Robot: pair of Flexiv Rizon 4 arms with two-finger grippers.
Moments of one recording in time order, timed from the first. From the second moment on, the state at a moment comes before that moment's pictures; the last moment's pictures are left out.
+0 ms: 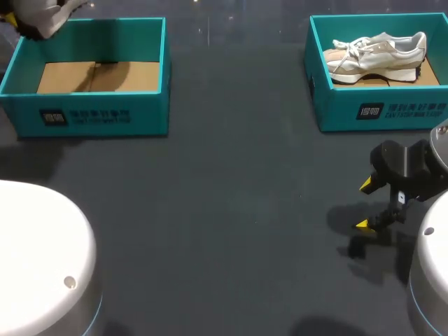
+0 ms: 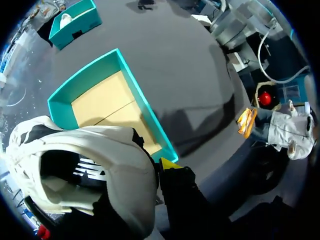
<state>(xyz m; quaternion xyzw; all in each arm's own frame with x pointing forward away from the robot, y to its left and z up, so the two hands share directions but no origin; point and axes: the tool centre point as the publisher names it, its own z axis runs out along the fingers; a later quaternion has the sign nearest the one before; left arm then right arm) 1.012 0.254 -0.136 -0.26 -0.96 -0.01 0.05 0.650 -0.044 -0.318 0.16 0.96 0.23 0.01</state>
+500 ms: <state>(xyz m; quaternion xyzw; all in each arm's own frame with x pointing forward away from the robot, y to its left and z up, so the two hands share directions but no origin) 1.013 0.264 -0.143 -0.41 -0.91 -0.05 0.03 0.650 -0.044 -0.318 0.16 0.96 0.23 0.01</state>
